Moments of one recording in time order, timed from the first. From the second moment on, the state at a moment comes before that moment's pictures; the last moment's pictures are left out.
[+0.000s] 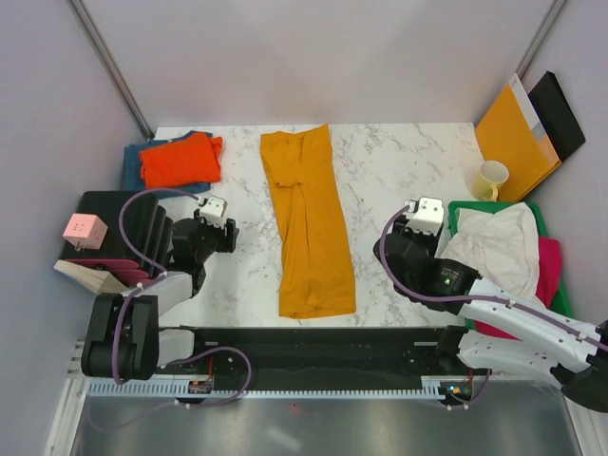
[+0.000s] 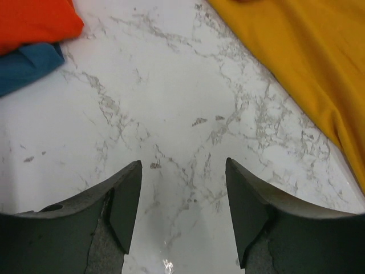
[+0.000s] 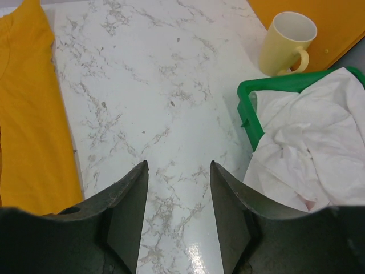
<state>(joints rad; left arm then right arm) -0.07 1.24 0.33 0.51 0.21 0.15 0.97 0.93 0.81 -0.56 1.17 0.60</state>
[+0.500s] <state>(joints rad) -0.01 1.42 0.11 1.19 0.34 0.11 0.98 1.06 0.88 -0.67 1.21 0.69</state>
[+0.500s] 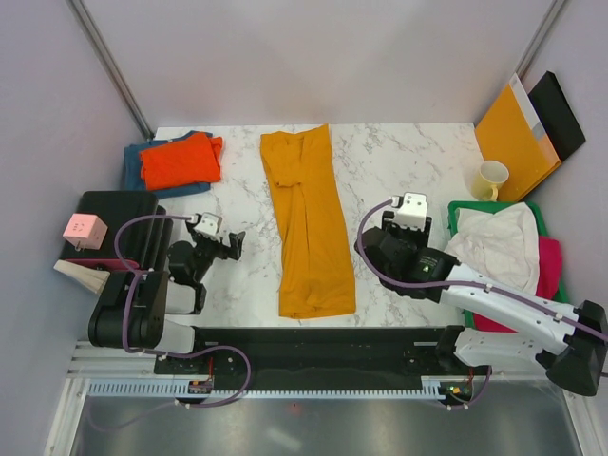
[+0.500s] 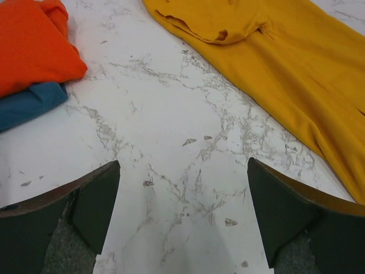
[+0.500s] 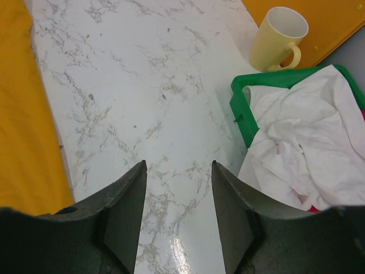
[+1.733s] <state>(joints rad) -0.01 1.43 0.22 1.09 0.16 0.04 0.94 1.06 0.82 -0.27 0.92 0.44</state>
